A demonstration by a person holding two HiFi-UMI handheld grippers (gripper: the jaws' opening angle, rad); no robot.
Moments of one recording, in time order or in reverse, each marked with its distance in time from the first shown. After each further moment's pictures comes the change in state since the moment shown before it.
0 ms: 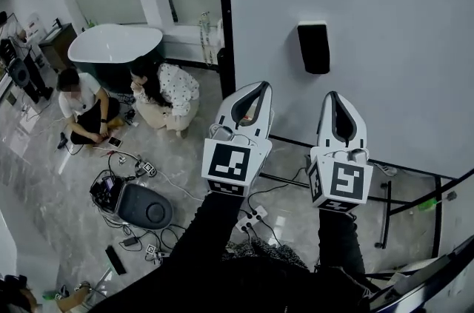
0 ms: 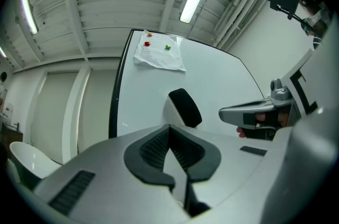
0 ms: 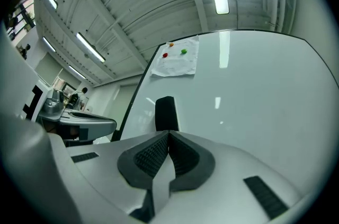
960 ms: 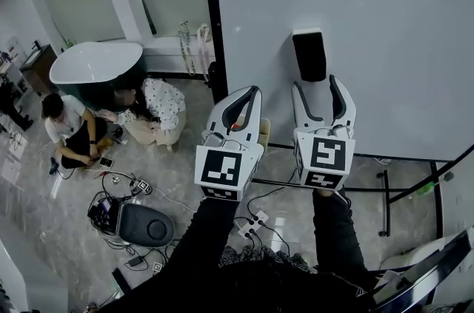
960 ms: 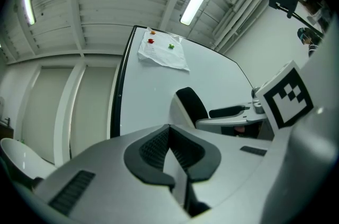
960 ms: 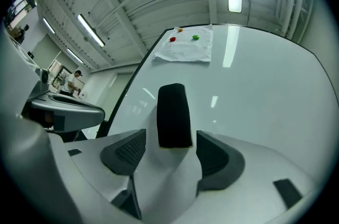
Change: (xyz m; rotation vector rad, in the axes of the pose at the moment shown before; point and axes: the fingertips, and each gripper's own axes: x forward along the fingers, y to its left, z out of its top) left arm 0.014 0.022 -0.004 -0.024 -0.016 -0.079; right arm 0.058 0.012 -0.014 -0.104 0.086 -0.068
